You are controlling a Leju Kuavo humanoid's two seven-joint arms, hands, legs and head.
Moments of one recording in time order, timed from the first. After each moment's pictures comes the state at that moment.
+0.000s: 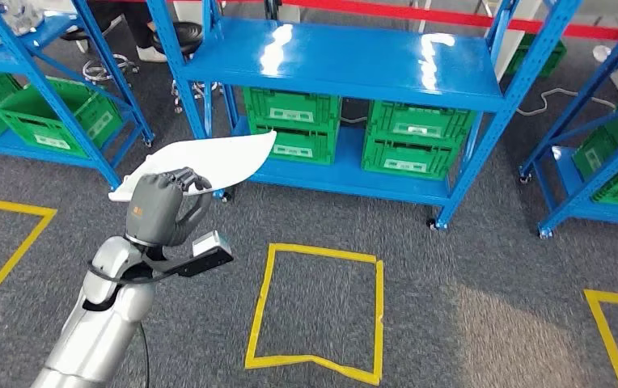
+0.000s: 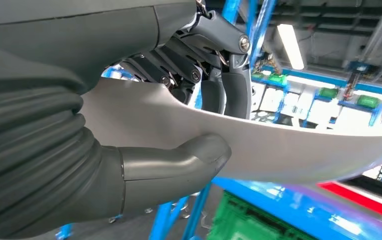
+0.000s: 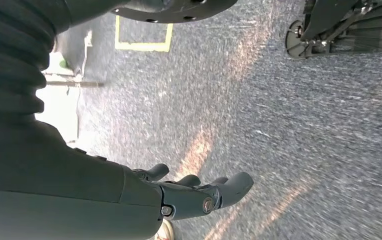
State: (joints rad) left arm -0.45 0.05 -0.44 -1.23 -0.96 0.26 -0.41; right arm -0.06 0.11 -0.73 -0.20 0.74 -0.33 0.22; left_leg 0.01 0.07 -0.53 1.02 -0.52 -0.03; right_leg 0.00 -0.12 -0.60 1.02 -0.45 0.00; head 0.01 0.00
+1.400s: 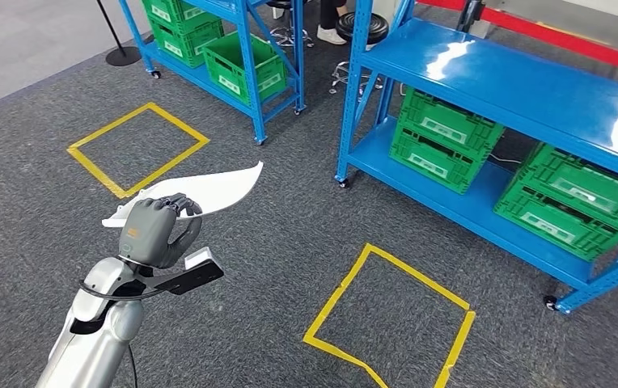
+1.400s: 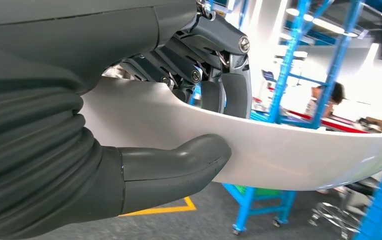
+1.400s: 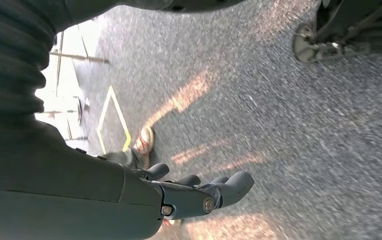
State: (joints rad) left arm -0.36 0.06 -0.36 -1.25 -1.01 0.15 -0.39; right arm -0.05 0.11 -0.73 -0.21 0.79 -0.31 0.30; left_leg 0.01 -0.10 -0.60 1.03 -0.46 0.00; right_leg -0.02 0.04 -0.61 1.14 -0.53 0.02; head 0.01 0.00
